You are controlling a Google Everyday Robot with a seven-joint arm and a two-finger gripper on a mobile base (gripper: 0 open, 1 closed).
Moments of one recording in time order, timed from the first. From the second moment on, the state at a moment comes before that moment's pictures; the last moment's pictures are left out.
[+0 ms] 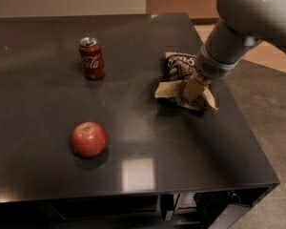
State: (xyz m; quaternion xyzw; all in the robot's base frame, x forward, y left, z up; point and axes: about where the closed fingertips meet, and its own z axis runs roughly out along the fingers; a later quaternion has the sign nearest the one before) arm 0.563 -0.148 0.863 -0.46 0.87 0.01 0.18
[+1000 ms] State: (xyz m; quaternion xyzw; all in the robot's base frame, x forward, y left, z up) arm 0.596 -0.104 0.899 -0.50 0.83 0.02 0.22
